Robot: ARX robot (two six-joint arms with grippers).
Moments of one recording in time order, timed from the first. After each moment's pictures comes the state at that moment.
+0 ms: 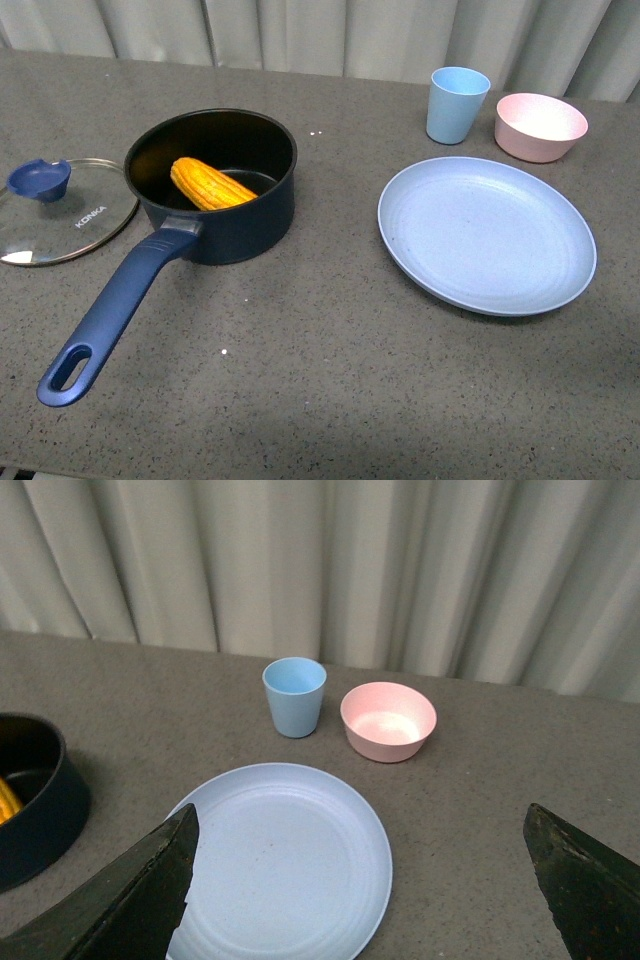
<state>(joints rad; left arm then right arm) 0.00 0.00 0.02 0.00 0.00 0.00 0.23 0.93 0.29 0.47 0.16 0.00</state>
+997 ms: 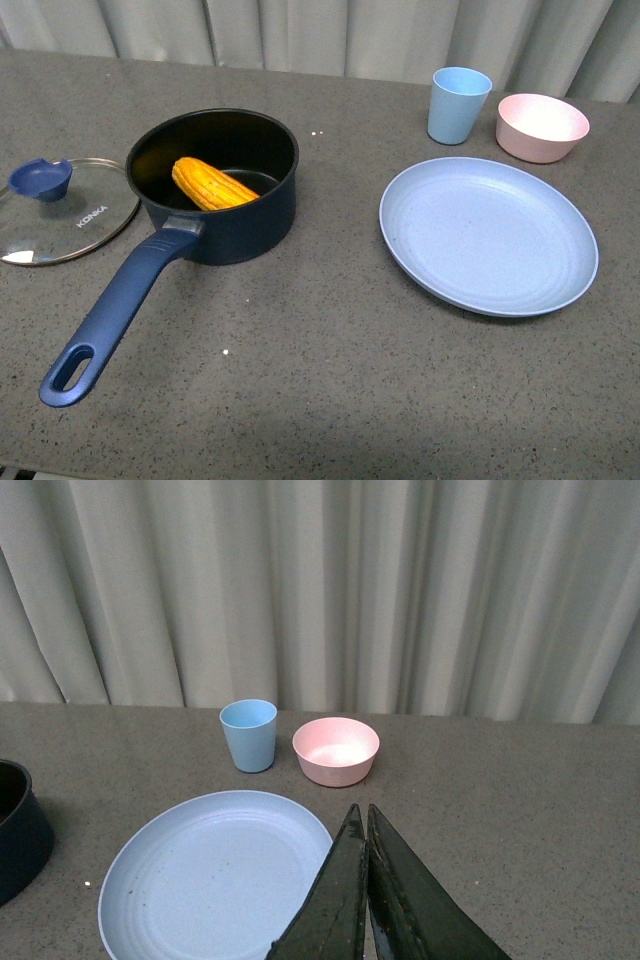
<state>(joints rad) 0.00 0.00 0.02 0.00 0.00 0.00 0.00 0.45 0.01 0.45 0.00 0.00</state>
